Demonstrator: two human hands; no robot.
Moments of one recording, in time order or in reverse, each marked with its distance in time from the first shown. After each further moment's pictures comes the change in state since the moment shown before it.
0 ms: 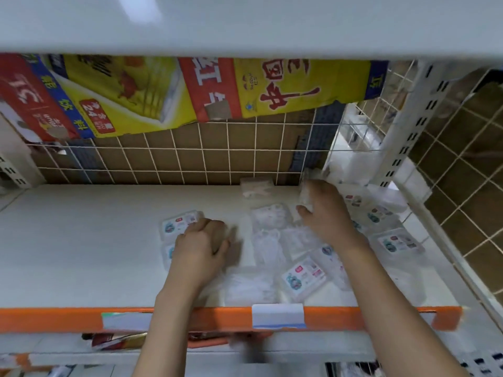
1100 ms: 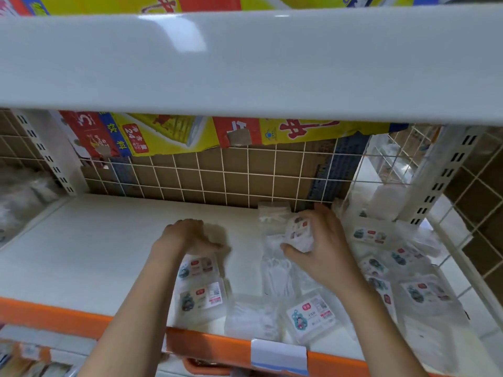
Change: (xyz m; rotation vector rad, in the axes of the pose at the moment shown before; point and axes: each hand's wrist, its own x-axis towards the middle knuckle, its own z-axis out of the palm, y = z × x) left_hand 0.077 -0.029 -0.035 0.383 -0.429 -0.398; right_hand -0.016 -0.025 0.001 0.405 0.125 -0.192
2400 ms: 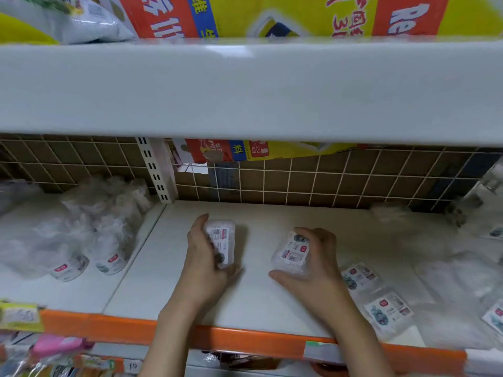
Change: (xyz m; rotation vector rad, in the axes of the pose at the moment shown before) left_hand -0.008 -0.272 0.016 -0.927 0.400 0.340; right_hand 0.004 -0.241 0.204 0.256 -0.034 0.158
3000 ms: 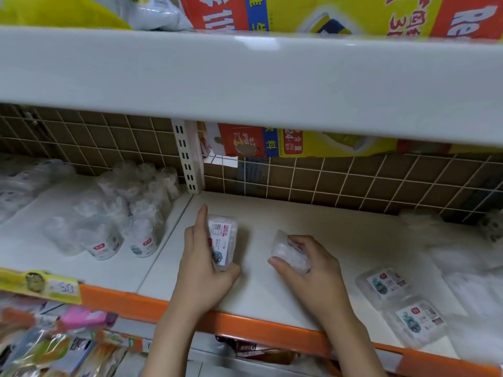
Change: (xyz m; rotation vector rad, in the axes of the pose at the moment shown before) left_hand -0.033 0.009 -0.051 0.039 0.131 0.024; right_hand 0.002 -0.050 0.036 -0.005 -0.036 0.093
